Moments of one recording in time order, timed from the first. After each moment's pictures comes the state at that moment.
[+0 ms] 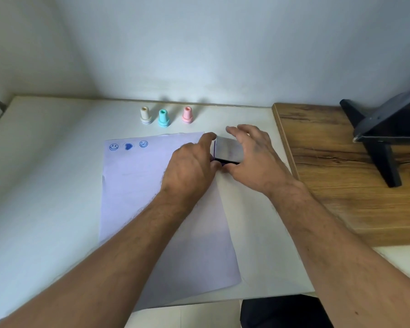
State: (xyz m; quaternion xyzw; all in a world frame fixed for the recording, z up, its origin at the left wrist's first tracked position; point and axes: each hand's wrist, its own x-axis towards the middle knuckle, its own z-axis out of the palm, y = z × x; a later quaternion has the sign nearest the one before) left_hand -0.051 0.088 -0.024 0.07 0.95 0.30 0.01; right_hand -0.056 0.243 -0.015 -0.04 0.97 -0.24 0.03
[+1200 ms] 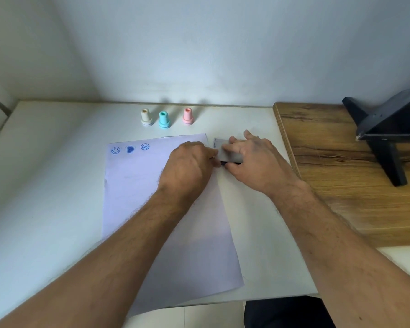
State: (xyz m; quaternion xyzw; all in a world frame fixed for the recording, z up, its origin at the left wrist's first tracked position) left_hand -0.056 0.081 -0.027 0.12 0.96 0.24 -0.03; right_hand -0.056 0.241 -0.004 -0.09 0.98 -0.15 0.07
